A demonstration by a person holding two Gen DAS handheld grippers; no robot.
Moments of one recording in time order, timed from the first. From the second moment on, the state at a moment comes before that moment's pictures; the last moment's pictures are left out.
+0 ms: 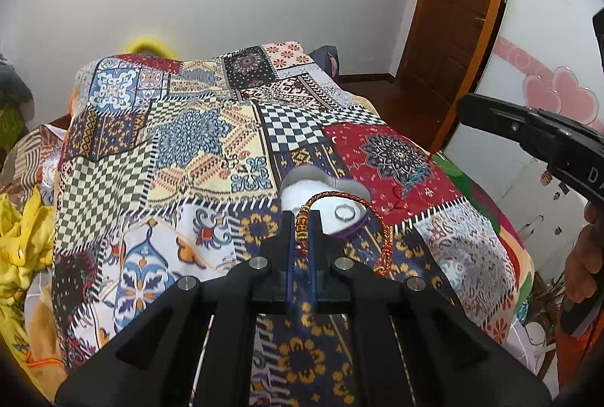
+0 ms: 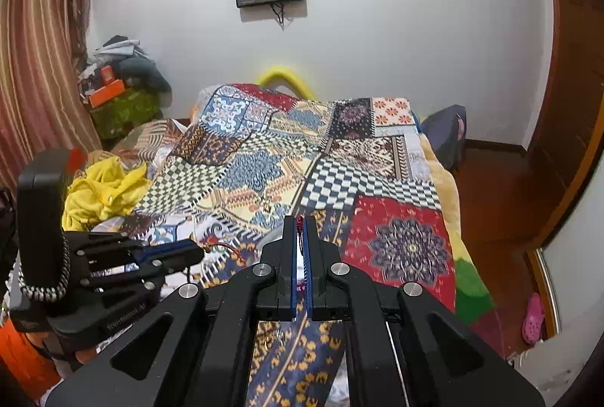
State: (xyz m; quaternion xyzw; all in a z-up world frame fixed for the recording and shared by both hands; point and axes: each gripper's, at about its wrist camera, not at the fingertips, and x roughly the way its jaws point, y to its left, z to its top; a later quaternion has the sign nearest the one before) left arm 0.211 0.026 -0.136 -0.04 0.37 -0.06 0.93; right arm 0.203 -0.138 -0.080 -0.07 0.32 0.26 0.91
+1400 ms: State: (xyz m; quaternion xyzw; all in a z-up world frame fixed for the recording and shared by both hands) left arm 0.294 0.027 -0.189 -0.04 0.44 -0.06 0.89; right arm 0.273 -0.119 -0.169 -0.08 0.47 0.30 0.83
